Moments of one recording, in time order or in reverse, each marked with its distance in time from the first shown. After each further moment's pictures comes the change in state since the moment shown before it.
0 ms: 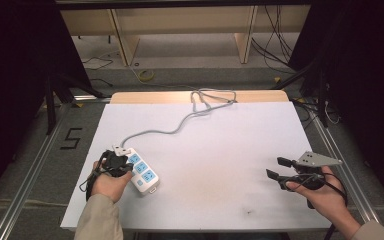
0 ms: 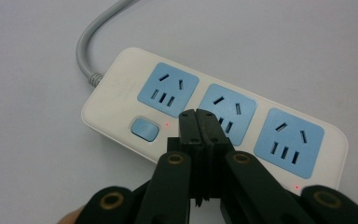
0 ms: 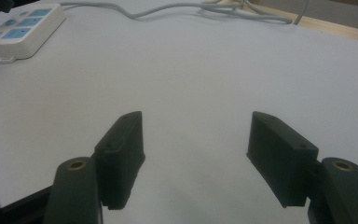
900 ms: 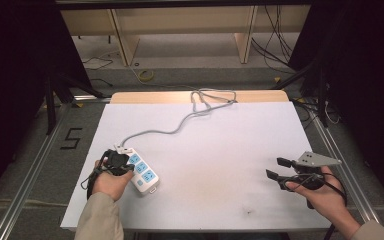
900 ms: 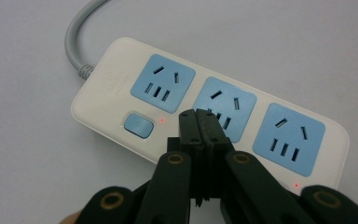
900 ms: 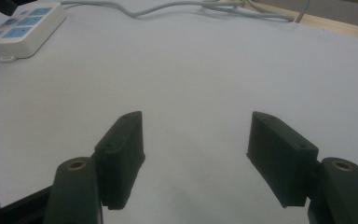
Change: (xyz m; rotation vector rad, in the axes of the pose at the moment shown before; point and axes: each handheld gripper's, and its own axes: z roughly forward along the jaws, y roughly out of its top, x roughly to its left) left arm 0.001 0.003 0.005 0.048 -0.024 -0.004; right arm 0.000 0.000 0.001 0.004 0.005 0.001
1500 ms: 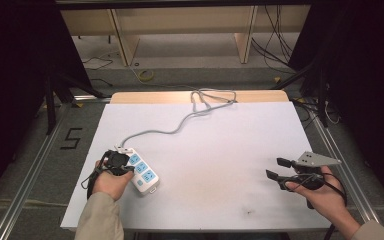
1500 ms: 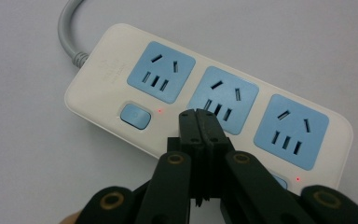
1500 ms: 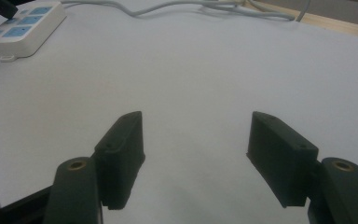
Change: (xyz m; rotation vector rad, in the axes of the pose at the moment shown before) left arm 0.001 -0.001 0.003 0.037 -0.007 -0.017; right arm 0.000 0.000 0.000 0.003 0.001 0.004
